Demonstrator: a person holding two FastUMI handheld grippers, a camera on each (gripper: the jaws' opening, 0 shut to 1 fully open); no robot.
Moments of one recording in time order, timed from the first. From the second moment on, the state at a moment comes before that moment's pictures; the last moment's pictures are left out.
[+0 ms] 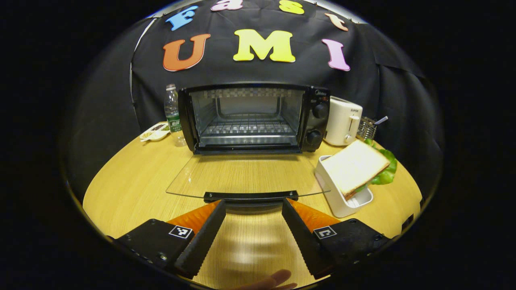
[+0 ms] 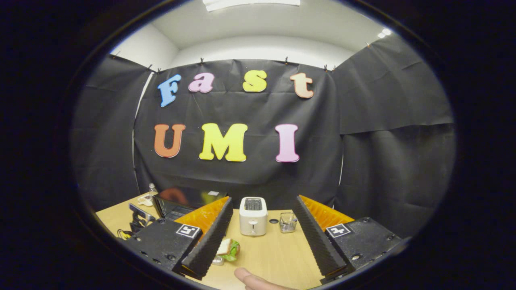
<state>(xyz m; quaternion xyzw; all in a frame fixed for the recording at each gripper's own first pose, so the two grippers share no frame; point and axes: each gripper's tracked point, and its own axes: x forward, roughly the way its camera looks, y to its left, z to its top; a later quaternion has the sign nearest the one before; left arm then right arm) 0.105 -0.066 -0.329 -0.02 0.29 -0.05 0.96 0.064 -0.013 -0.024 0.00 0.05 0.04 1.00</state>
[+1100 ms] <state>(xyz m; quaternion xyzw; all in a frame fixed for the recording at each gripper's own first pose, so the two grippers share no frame) 0.062 -0.042 -0.093 -0.03 0.02 -0.01 1.00 0.181 0.061 -0.274 0.13 0.43 0.26 0.85</state>
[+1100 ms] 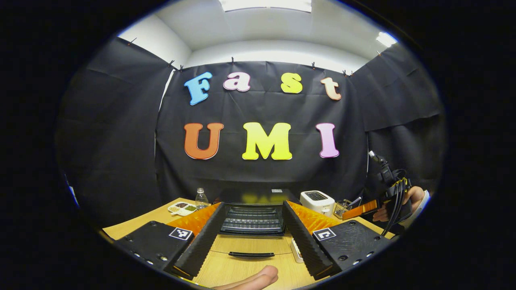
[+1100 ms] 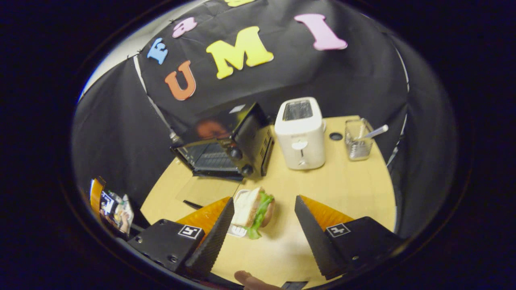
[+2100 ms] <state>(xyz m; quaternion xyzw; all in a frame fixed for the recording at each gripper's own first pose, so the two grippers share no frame) 0.071 -0.070 -0.147 0.03 0.09 -0.01 1.00 0.191 0.116 -0.353 0.33 0.58 0.33 0.67</state>
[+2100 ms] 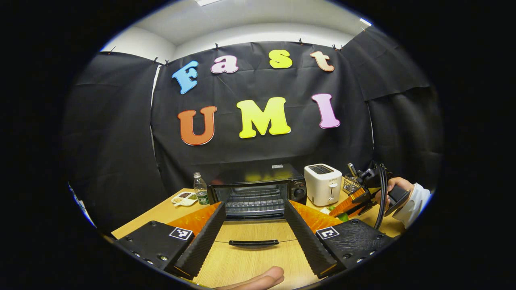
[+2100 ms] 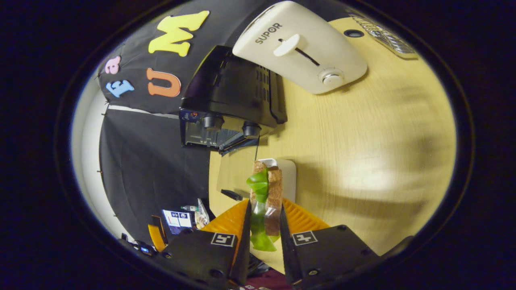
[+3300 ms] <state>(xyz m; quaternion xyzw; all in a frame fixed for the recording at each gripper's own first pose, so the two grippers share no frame) 0.016 0.054 -0.143 0.01 0.06 0.03 1.00 0.157 0.303 -0.287 0.51 0.36 0.26 0.73</state>
